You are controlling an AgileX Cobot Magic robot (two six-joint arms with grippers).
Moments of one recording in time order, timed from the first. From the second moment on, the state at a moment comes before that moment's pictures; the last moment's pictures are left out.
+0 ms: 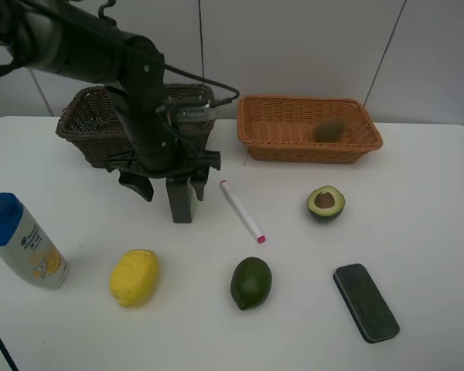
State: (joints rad) left arm -0.59 1.98 -1.29 0.00 0.70 -0.52; right arm 0.01 -0.01 -0.51 -0.02 1.06 0.06
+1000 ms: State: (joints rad) left arm -0.59 1.89 -1.30 0.05 0.71 -0.54; right arm 0.01 -0.01 -0.51 -0.02 1.06 0.06
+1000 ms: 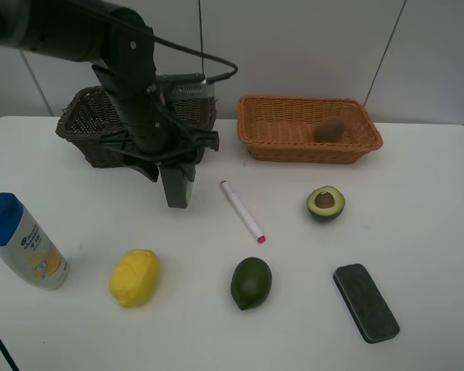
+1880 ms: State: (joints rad) left arm -0.35 1.97 -1.76 0.06 0.71 -0.44; right arm 0.01 -0.01 -0.51 -0.02 1.06 0.06
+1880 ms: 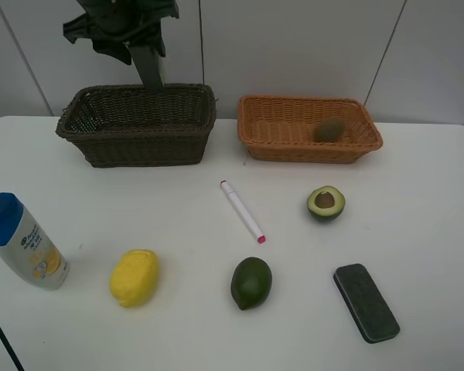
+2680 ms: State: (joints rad) left arm -0.34 2.24 -1.78 0.04 0.52 -0.36; right arm 0.01 -0.01 -0.51 -0.02 1.06 0.06
